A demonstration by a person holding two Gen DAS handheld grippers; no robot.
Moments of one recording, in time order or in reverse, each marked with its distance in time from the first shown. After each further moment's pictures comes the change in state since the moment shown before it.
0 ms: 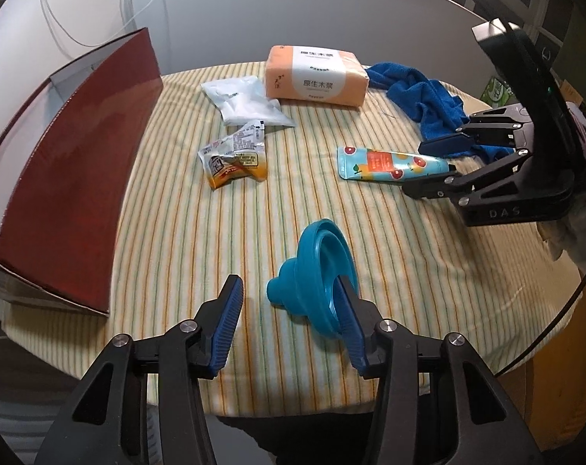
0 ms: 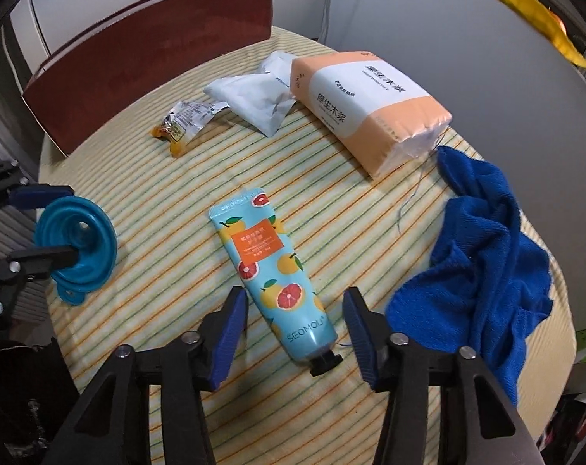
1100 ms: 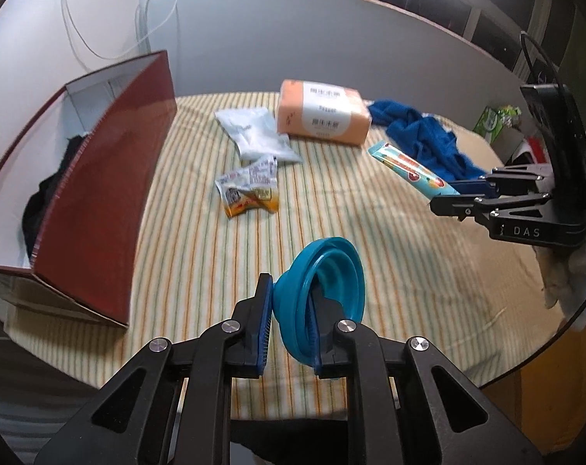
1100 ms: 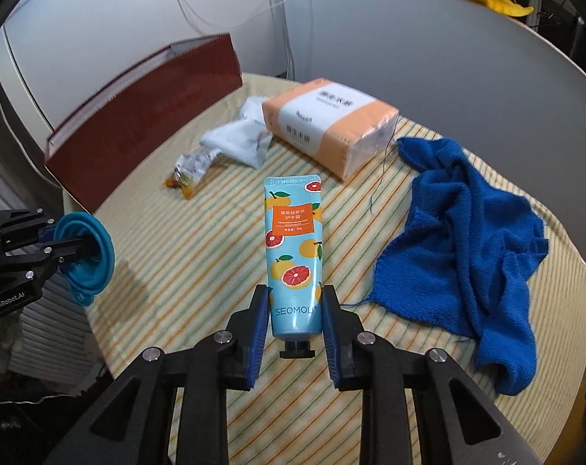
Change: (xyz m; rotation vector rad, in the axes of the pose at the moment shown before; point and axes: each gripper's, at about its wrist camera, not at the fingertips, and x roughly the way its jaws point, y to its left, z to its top) left arm -0.030 0.016 0.006 -0.047 -0.101 -0.038; right arm -0.044 -0.012 -0.034 0.216 -0.160 0.054
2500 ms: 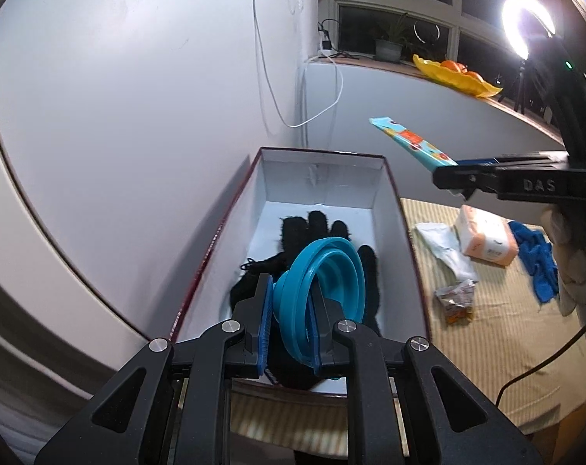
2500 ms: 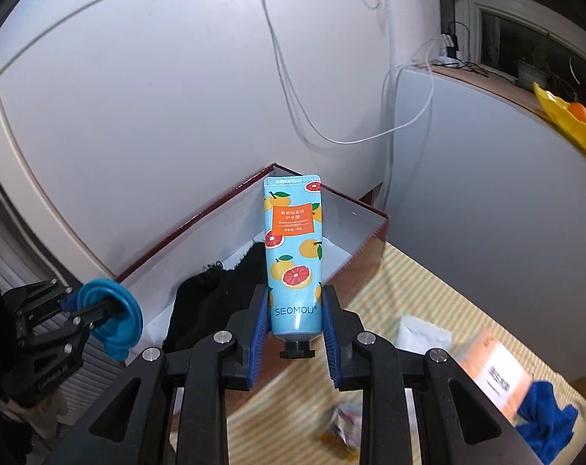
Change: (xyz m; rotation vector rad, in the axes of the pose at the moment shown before) left arm -0.079 0.185 0.042 -0.155 -0.218 0.292; right arm 0.031 0.165 0.222 -0.124 -0.179 0.130
